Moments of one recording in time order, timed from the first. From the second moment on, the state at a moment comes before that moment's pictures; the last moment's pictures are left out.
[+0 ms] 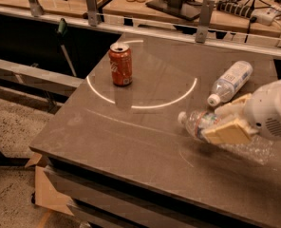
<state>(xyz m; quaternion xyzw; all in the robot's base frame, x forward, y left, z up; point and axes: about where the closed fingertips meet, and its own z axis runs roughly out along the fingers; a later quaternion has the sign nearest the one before) 0.411 -0.170 0.892 -0.42 0.84 0.11 0.31</state>
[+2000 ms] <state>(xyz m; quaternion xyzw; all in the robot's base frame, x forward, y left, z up) 0.584 -0.021 0.934 -0.44 0.81 0.17 0.34</state>
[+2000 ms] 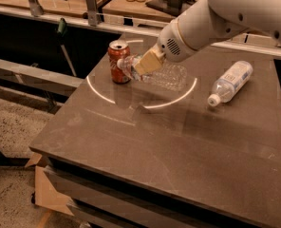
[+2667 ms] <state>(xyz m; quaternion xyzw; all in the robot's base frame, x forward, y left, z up) 0.574 -0.016 0.898 -0.44 0.82 0.20 0.32</state>
